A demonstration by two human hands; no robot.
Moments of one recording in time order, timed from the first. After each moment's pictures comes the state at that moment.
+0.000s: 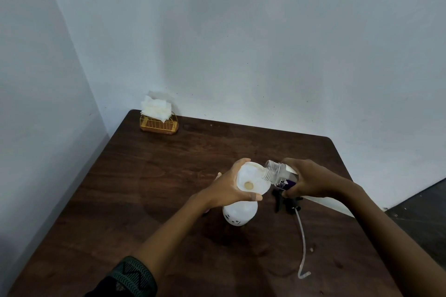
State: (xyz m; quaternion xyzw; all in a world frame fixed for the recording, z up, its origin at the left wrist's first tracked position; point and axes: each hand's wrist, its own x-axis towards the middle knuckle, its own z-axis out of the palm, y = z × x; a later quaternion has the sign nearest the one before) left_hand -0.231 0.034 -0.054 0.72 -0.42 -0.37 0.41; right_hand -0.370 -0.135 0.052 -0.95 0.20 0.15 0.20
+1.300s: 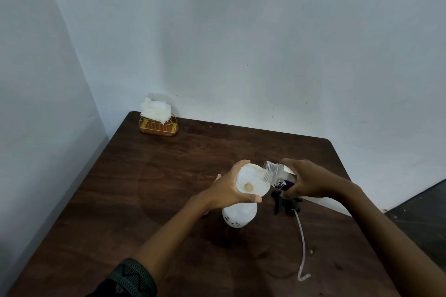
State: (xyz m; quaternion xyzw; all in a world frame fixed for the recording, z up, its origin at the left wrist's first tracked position) left_hand -0.231 0.034 -0.053 0.72 -0.42 -0.37 0.41; right_hand -0.367 -0.131 0.057 -0.95 0.19 0.15 0.20
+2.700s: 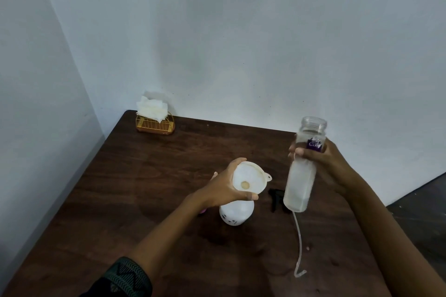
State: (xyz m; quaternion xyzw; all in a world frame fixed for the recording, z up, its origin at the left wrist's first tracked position) left_hand -0.232 0.036 -0.050 0.72 -0.41 -0.37 0.42; right_hand -0.382 -0.155 0.058 -0.72 0.16 -0.17 0.65
